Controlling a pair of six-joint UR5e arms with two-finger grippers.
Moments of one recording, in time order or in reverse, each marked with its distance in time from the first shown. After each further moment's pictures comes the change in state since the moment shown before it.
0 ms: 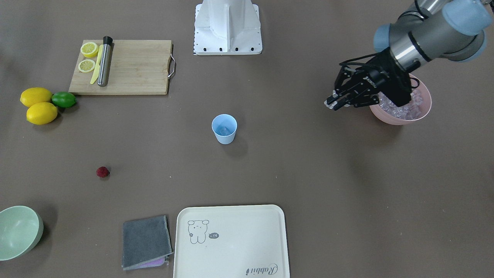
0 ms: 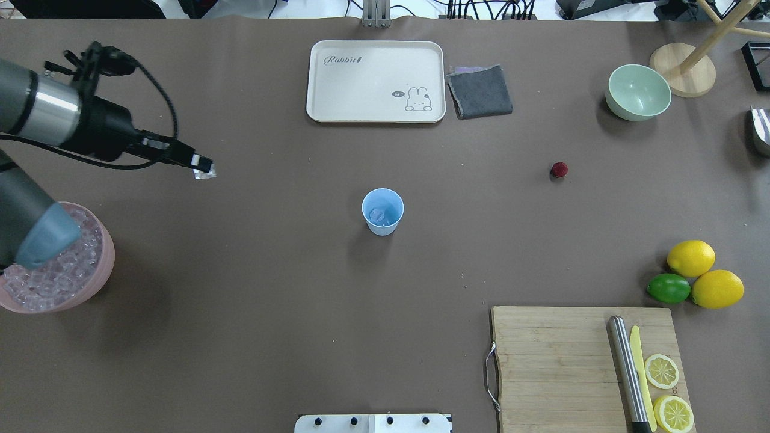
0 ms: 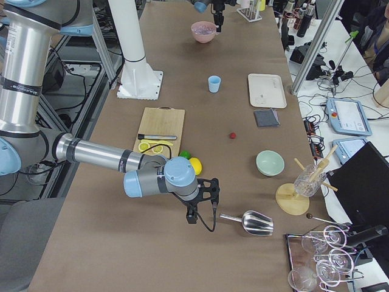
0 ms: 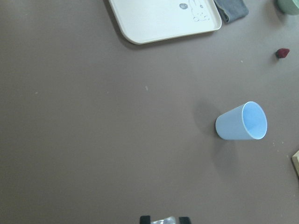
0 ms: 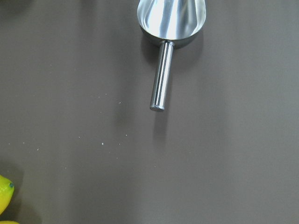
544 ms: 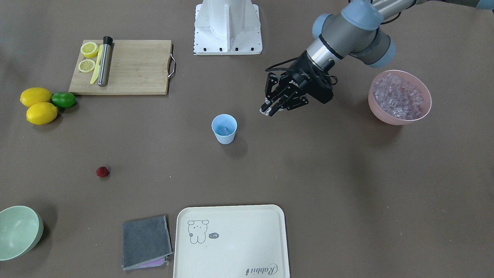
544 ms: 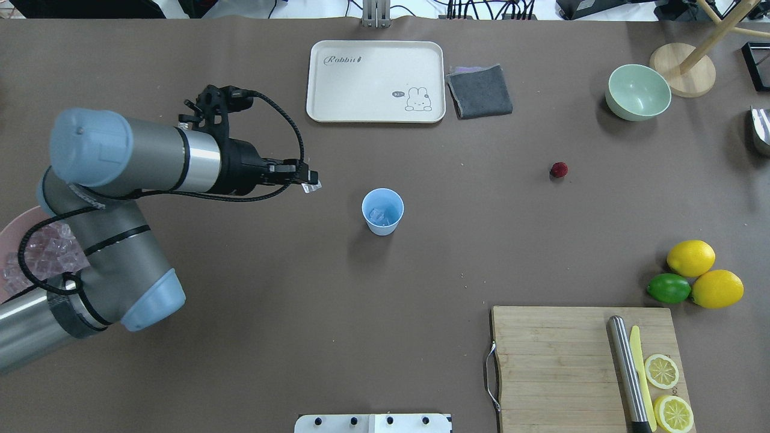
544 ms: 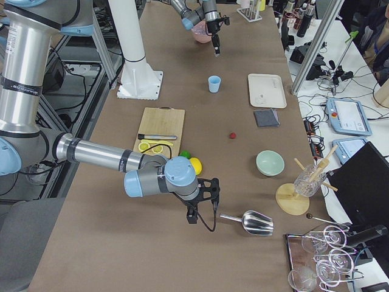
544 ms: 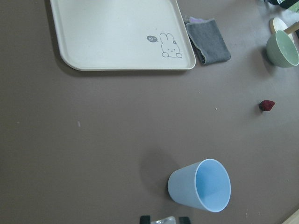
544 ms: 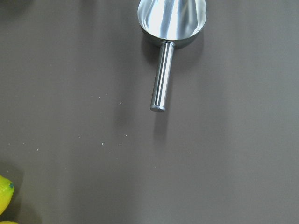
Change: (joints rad) left arm 0.263 -0.172 0.053 0.001 0.426 -0.266; right arm -0.002 0.001 0.000 -0.001 -0.001 0.000
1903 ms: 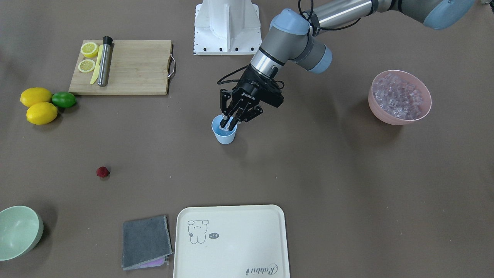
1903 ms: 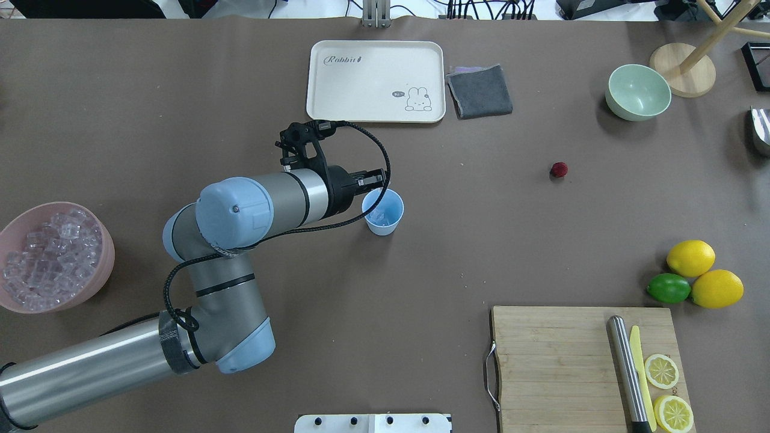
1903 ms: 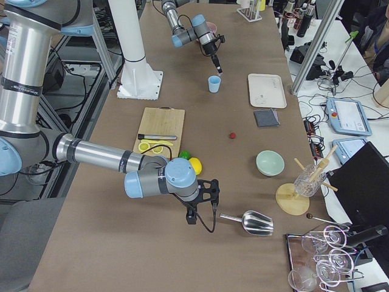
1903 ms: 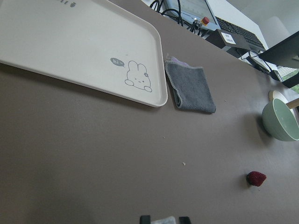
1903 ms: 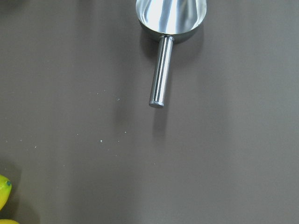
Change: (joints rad) left arm 0.157 -0.164 0.186 -0.033 0.365 -0.115; right arm -0.006 0.000 -0.008 -0.003 0.002 0.000
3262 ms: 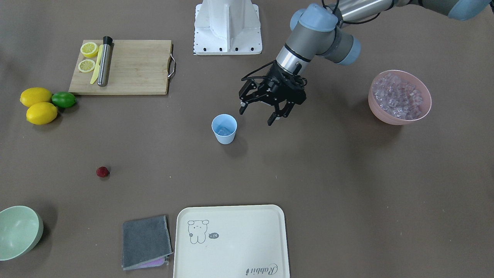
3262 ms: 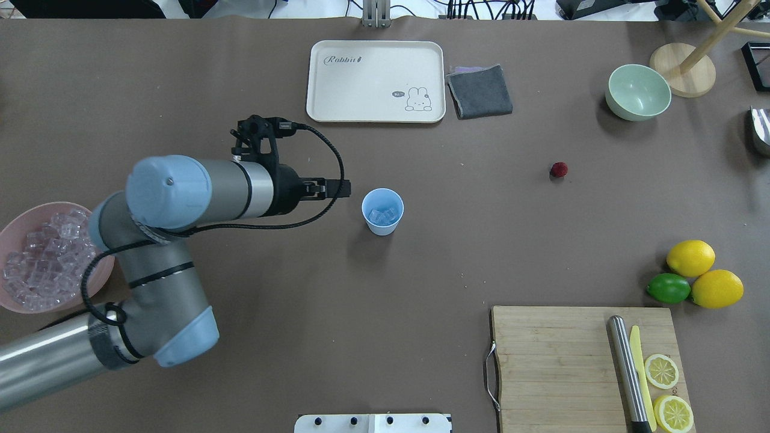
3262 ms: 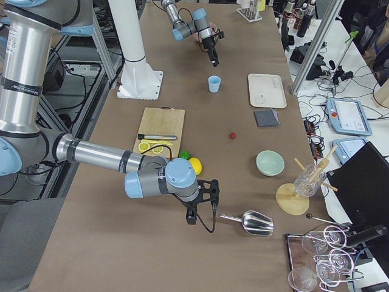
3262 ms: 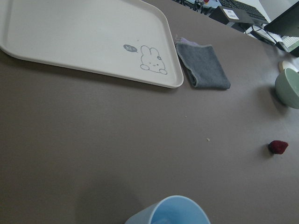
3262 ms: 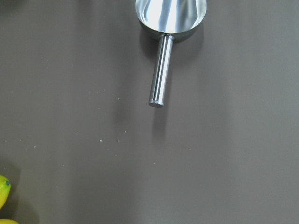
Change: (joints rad) left arm -0.107 0.164 -0.240 0.286 -0.216 0.245; right arm -0.001 0.000 -0.002 0.002 0.000 0.001
